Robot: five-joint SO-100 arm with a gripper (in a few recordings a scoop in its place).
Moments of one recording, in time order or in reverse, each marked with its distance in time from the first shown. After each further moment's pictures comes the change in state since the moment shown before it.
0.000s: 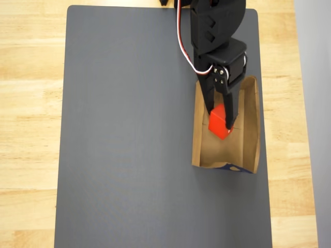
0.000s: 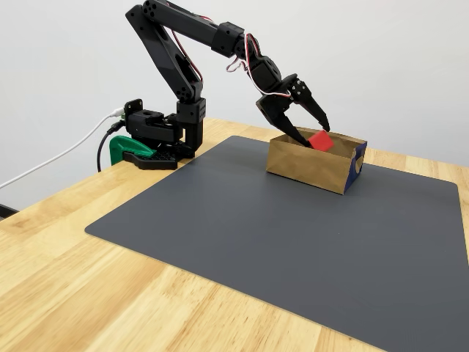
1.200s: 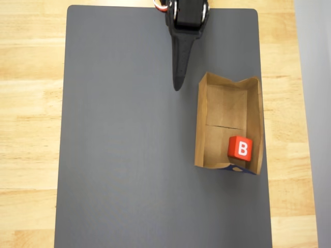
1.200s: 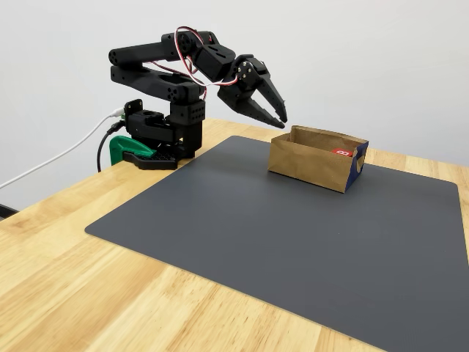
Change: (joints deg) arm 21.7 50.5 16.9 18.4 21.4
